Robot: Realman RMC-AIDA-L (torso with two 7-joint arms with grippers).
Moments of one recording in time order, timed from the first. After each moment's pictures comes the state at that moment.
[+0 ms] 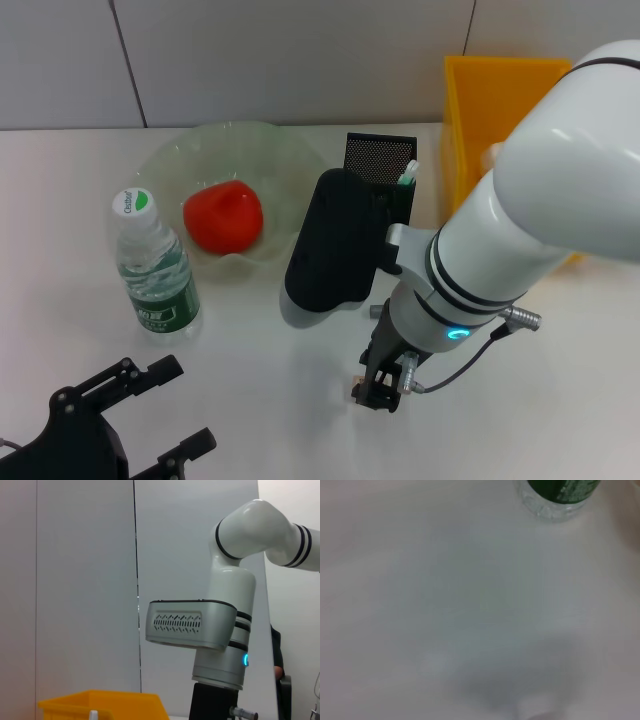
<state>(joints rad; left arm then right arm) -0.12 -1.97 1.38 0.33 1.06 1.80 -0.55 0.80 2.09 1.16 1.30 0.59 -1.38 2.72</state>
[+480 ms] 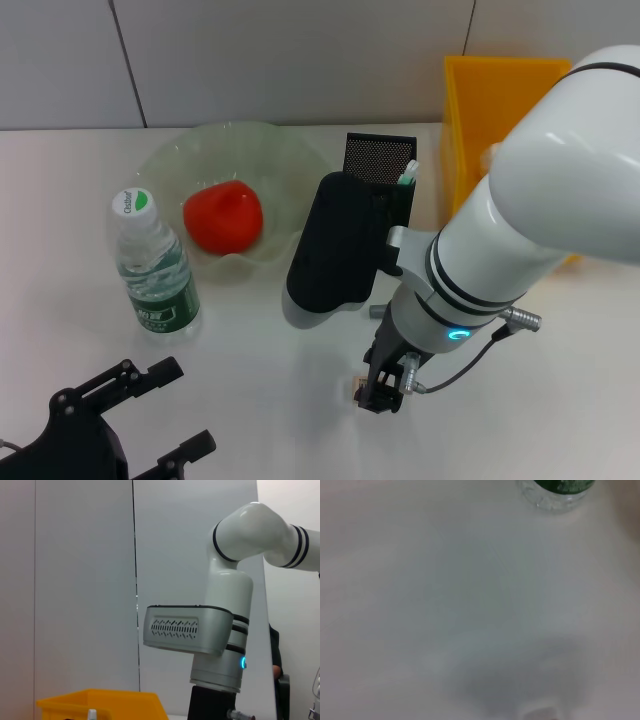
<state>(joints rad) -0.12 -1.97 1.38 0.33 1.06 1.80 -0.55 0.81 2.09 1.16 1.27 0.59 -1.37 2.72</state>
